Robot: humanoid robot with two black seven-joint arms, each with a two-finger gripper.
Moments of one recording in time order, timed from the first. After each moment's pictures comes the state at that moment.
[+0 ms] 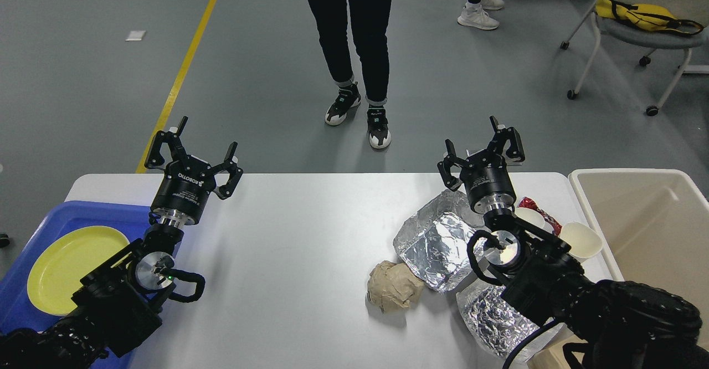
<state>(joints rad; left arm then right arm) -0.61 0.13 -0.84 -0.44 0.01 -0.67 -0.52 0.82 0.09 0.31 0.21 0.48 0.48 0.61</state>
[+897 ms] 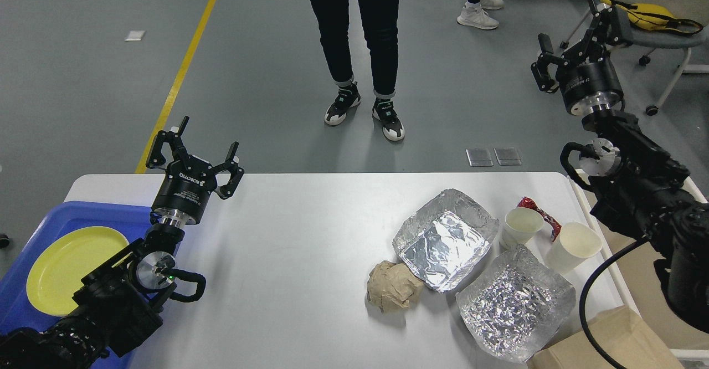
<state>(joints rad) -0.62 0.13 -0.84 -0.44 0.01 -0.67 -0.52 1.10 -0.17 -0.05 0.06 0.48 0.48 0.61</state>
